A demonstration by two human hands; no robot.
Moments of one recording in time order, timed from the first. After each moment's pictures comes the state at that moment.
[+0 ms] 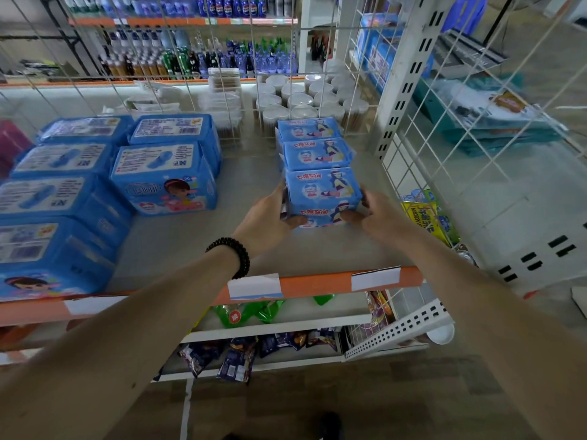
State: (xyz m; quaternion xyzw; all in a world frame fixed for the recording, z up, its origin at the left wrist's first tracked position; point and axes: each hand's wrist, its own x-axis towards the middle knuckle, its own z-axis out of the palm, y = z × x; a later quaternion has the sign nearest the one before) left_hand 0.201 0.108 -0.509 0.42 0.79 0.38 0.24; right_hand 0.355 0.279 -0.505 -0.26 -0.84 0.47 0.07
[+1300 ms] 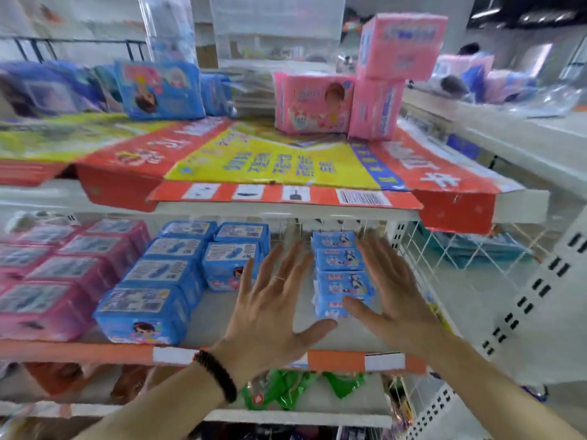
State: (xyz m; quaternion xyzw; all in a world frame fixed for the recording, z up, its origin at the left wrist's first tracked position) left_hand 0.284 -0.021 -0.367 0.50 0.83 0.21 -0.14; right_hand 0.410 0.181 -0.369 -0.10 -0.96 0.17 0.21
